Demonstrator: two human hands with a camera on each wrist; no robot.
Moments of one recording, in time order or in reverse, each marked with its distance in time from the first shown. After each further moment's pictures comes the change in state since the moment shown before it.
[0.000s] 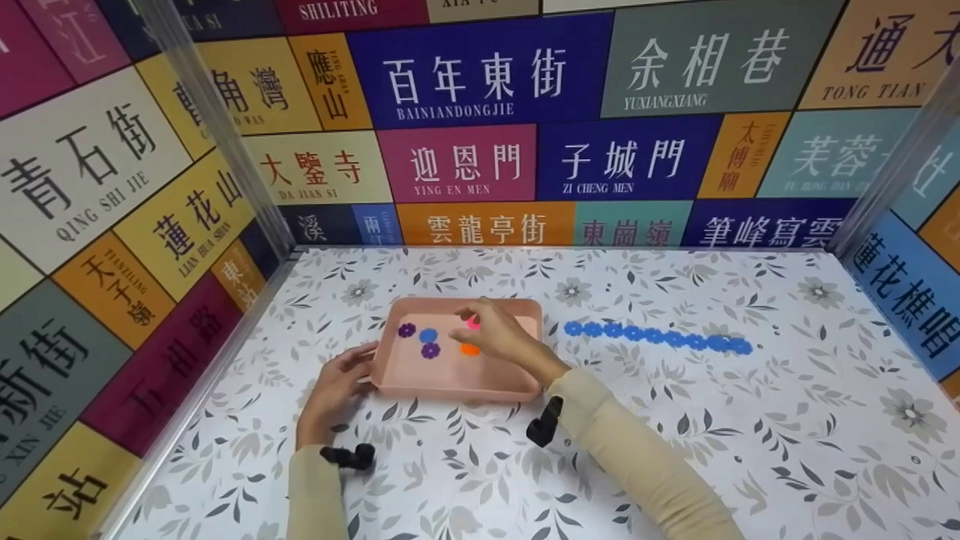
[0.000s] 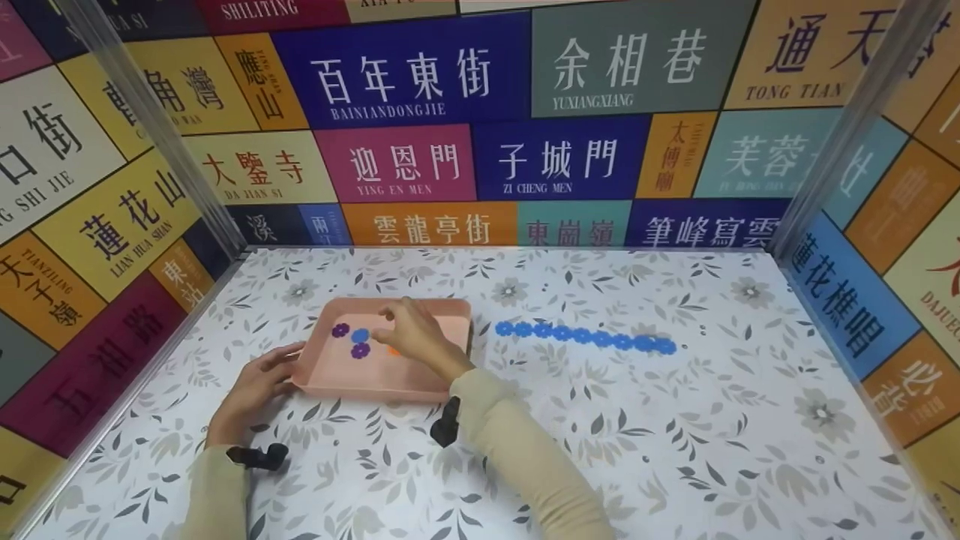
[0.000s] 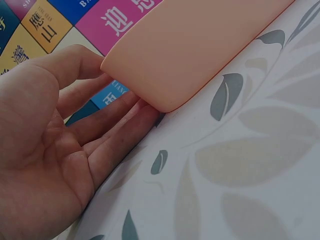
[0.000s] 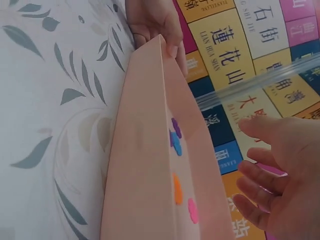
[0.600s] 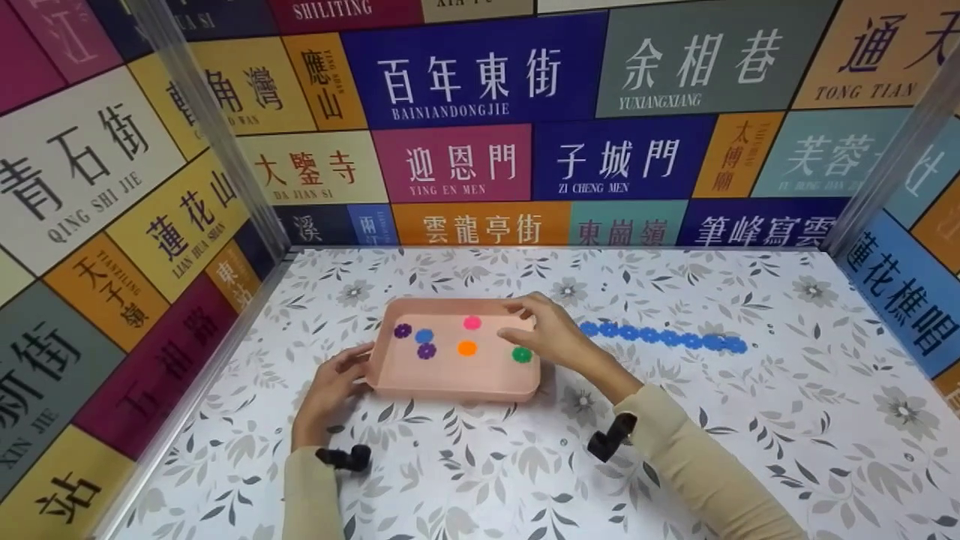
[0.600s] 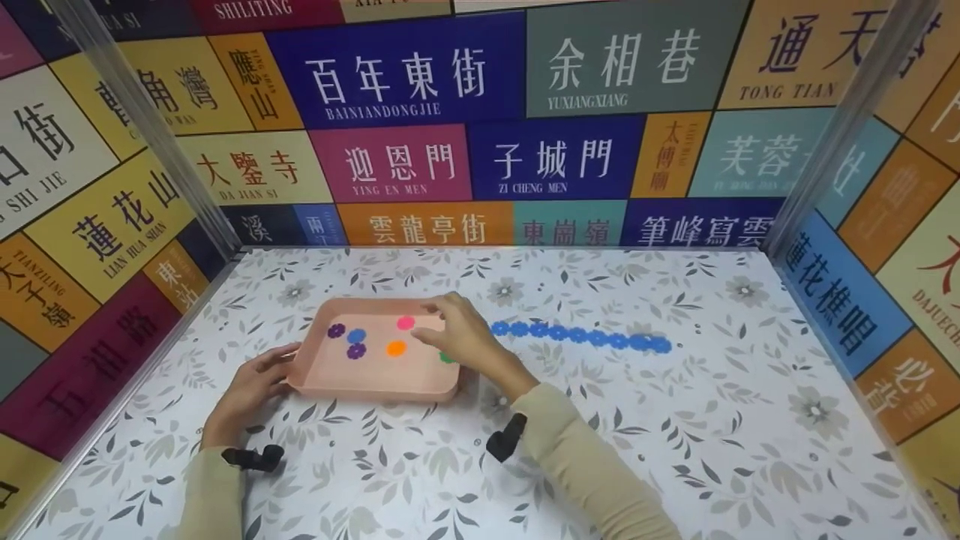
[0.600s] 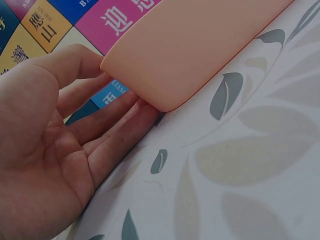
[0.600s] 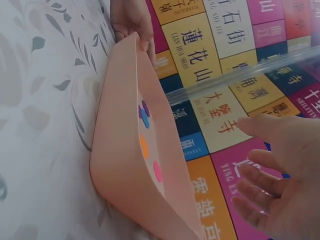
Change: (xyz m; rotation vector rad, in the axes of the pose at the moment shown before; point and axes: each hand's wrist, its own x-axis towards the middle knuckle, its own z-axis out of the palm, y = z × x) left_hand -0.001 0.000 0.001 0.036 -0.002 0.051; right_hand -0.055 0.026 -0.060 0.011 0.096 -0.091
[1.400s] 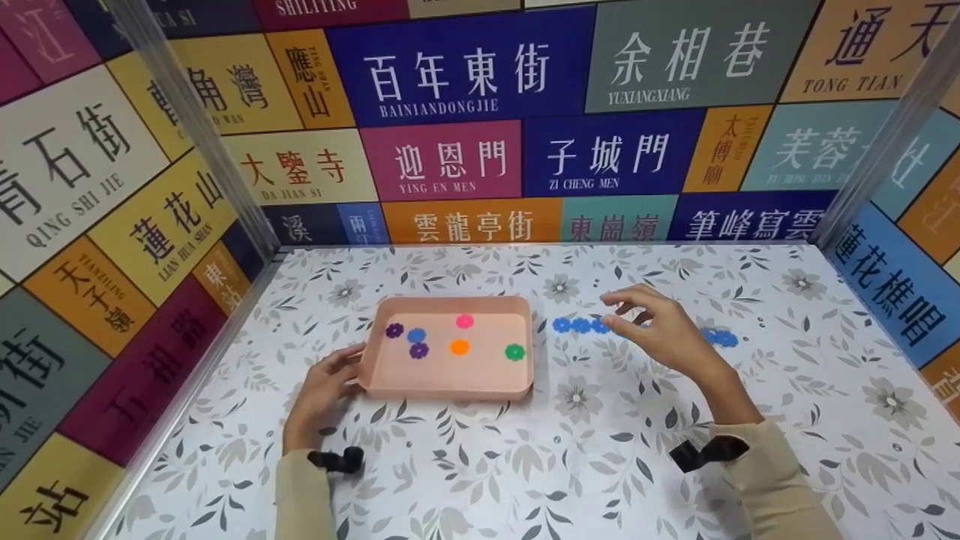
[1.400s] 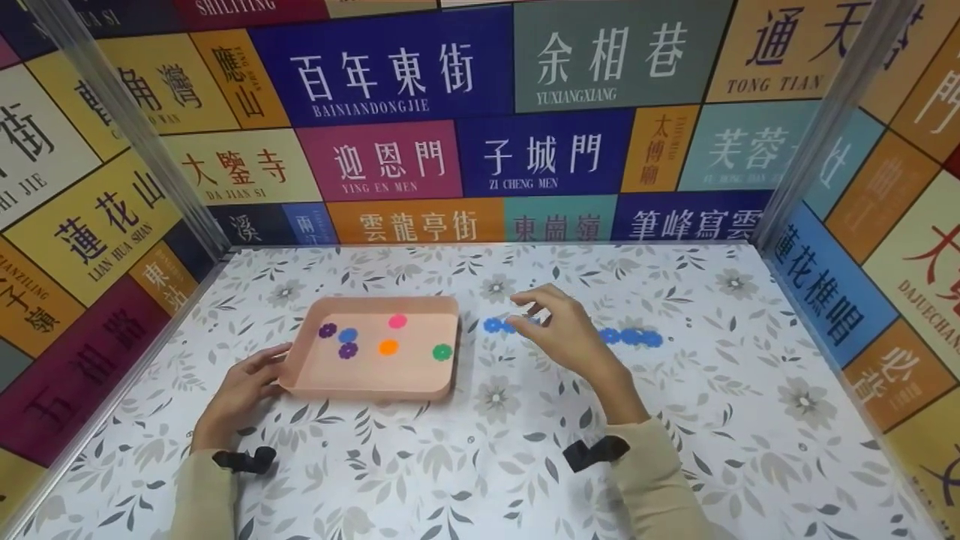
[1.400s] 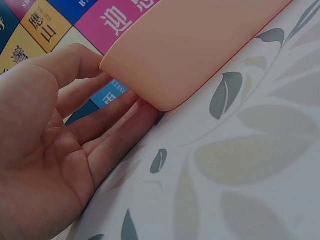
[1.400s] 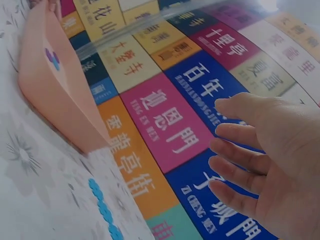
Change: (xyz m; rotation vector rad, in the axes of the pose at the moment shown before) left_hand -0.001 0.002 0.002 0.007 0.003 -0.035; right_hand -0.084 0.045 -0.107 -0.062 0.156 -0.010
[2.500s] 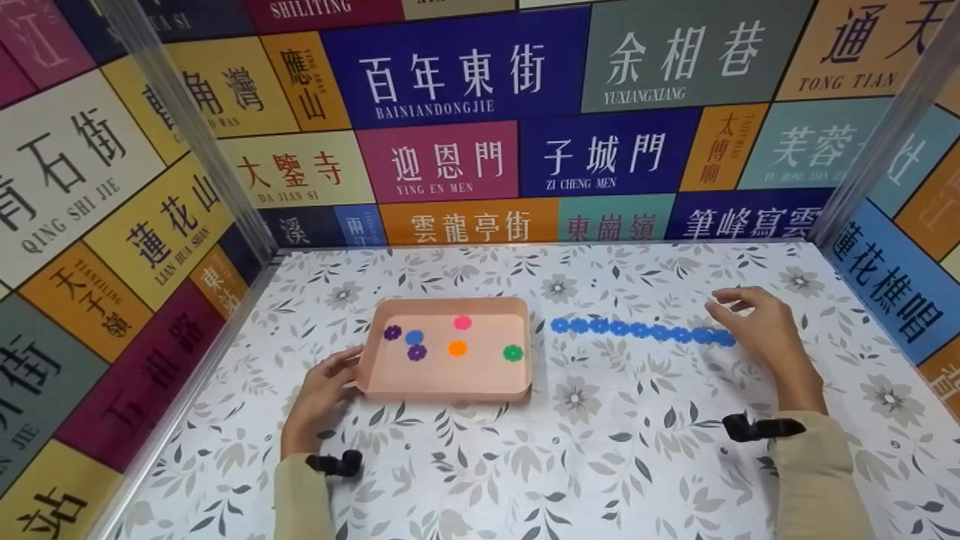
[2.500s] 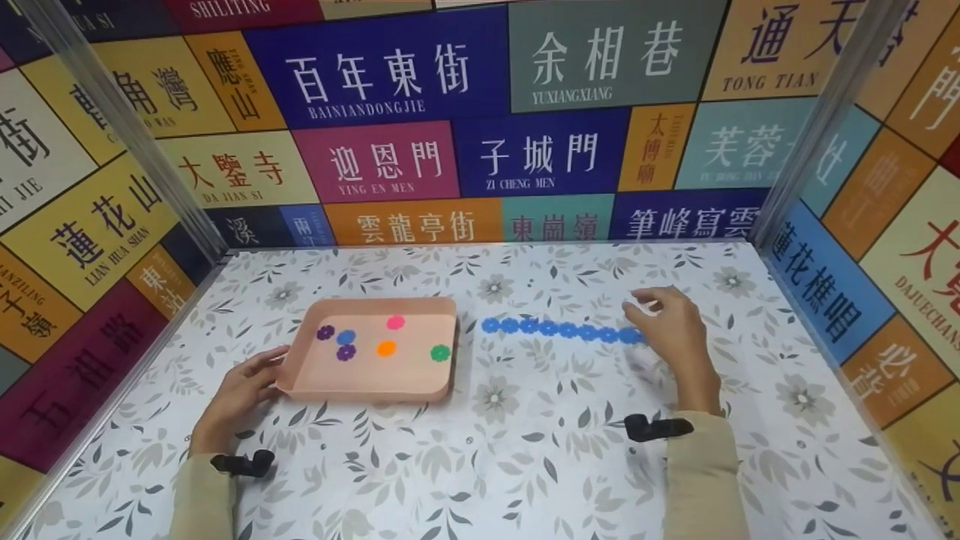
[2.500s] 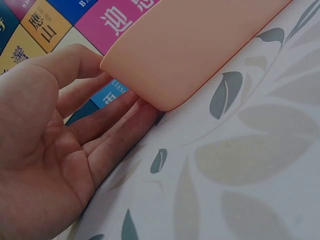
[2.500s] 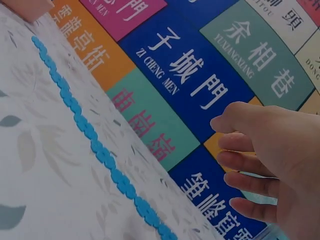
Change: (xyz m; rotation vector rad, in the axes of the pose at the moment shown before) left_hand -0.002 0.001 -0.002 -0.003 -0.006 -0.006; right_hand -0.029 0.105 -0.079 -0.192 0.193 0.384
